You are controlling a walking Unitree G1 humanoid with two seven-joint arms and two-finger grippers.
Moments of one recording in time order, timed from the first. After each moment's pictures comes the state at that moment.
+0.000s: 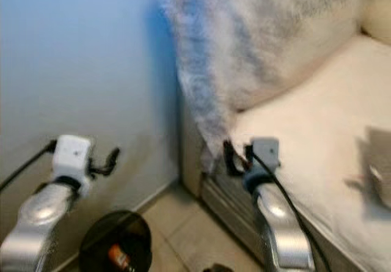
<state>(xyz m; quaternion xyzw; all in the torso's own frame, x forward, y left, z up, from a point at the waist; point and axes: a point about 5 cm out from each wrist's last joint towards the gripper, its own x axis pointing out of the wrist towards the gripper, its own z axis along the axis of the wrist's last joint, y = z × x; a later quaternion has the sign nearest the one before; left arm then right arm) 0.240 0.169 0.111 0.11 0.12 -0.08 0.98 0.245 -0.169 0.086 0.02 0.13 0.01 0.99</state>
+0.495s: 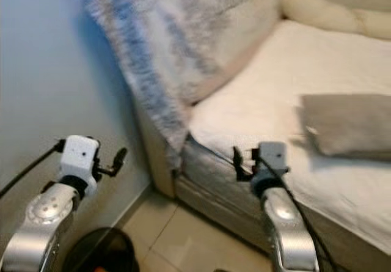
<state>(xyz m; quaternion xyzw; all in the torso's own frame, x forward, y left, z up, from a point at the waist) 0.240 0.174 0.110 0.13 0.11 -0.08 0.98 0.245 -0.173 0.085 0.01 0.13 0.01 0.99</state>
